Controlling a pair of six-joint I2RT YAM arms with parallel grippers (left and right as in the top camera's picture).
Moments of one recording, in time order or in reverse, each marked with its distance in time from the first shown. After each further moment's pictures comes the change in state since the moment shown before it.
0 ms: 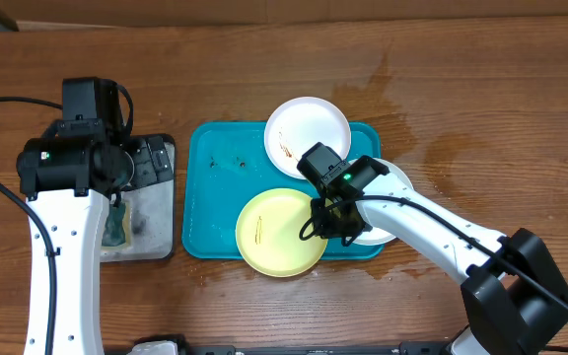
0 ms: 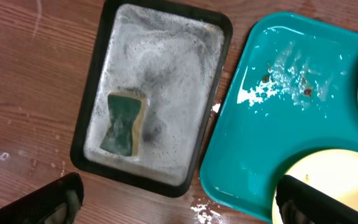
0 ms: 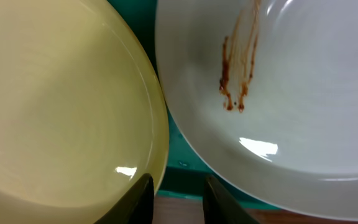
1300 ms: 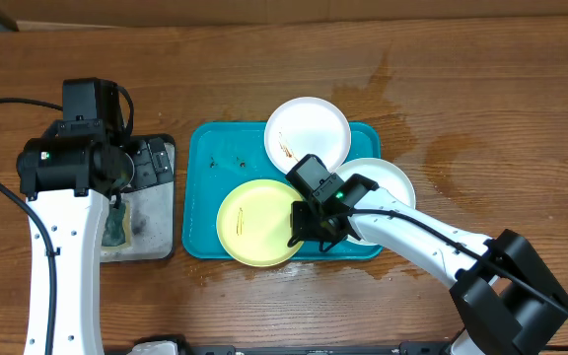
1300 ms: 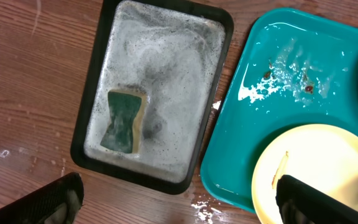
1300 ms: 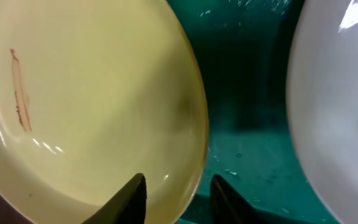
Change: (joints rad) left arm 0.000 0.000 0.000 -0.006 0.000 0.000; right arm 0.059 0.000 -0.101 0.326 -0.092 0.153
